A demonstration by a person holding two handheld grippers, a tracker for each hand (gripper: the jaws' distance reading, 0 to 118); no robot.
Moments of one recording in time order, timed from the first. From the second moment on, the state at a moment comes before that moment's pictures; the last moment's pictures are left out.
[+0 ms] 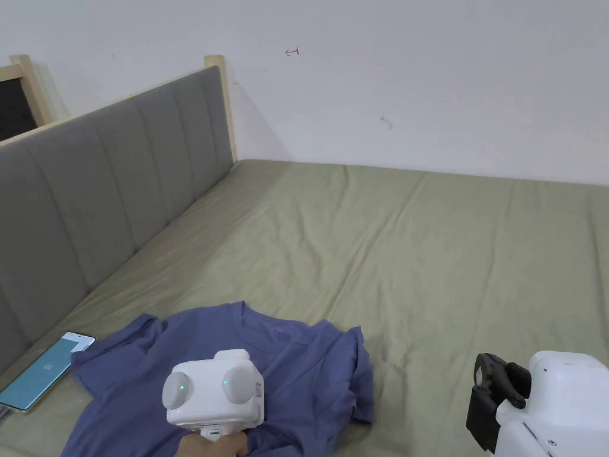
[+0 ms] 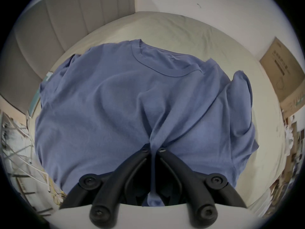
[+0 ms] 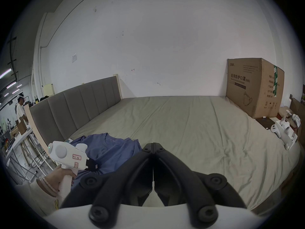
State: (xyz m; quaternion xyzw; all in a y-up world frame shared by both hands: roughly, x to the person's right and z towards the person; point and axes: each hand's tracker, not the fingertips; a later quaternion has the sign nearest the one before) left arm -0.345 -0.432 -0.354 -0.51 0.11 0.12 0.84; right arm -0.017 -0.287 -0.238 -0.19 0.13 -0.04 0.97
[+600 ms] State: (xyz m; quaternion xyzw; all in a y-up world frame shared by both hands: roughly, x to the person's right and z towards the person) left arm -0.296 -0.322 -0.378 -0.43 0.01 0.21 0.88; right arm 0.056 -0.265 -0.236 -0.16 0.04 -0.09 0.98
